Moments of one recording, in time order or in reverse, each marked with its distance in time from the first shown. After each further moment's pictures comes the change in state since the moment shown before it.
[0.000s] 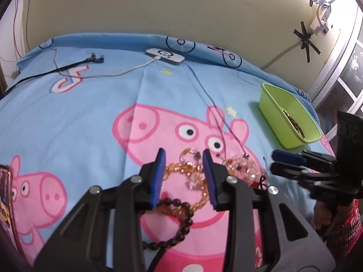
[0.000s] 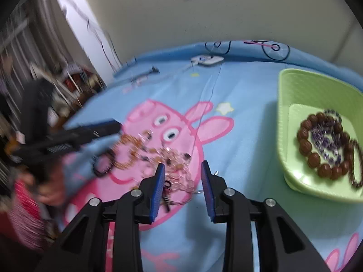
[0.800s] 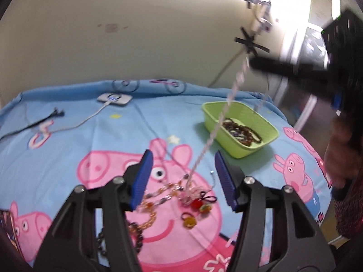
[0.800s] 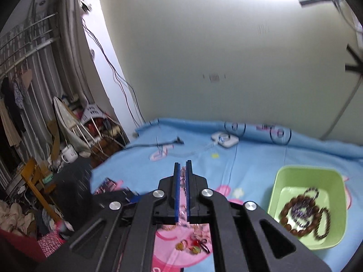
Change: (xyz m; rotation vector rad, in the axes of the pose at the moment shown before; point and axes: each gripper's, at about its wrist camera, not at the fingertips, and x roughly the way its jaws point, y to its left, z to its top) left arm -0.038 -0.074 0.010 0.240 -0.168 -0.169; right arm -0.126 0.049 0.078 -0.029 -0.351 0.067
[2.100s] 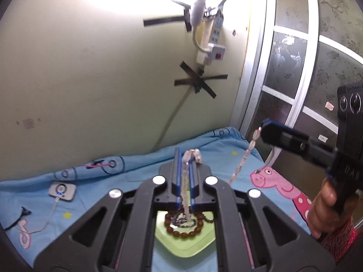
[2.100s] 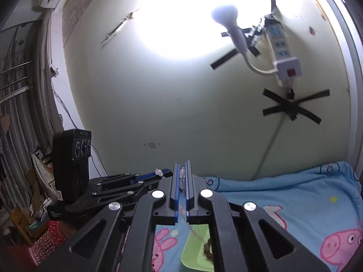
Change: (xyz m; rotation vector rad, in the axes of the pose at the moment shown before) left arm 0.072 -0.134 0.178 0.177 -0.051 -0.149; right arm -0.125 -0.122 0.027 0.147 -0.286 -0.203
